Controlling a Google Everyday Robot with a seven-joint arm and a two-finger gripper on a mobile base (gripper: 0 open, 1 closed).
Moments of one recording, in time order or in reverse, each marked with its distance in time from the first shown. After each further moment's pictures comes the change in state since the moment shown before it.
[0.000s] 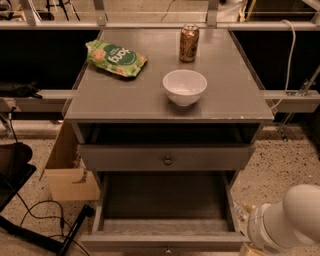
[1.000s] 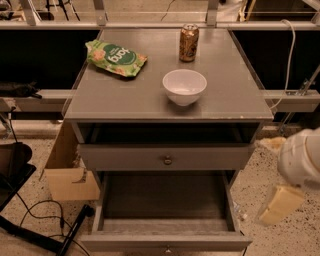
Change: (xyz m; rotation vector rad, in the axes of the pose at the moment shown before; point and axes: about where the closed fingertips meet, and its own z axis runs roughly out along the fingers) arm -0.068 -0.070 -0.172 0.118 -0.045 -0.065
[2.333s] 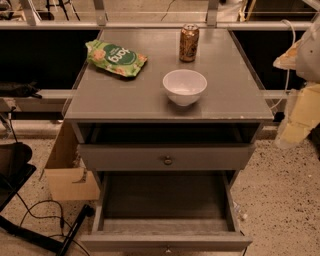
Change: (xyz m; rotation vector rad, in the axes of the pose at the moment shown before) arm -0.070 -0.079 -0.131 0.042 0.120 -0.066
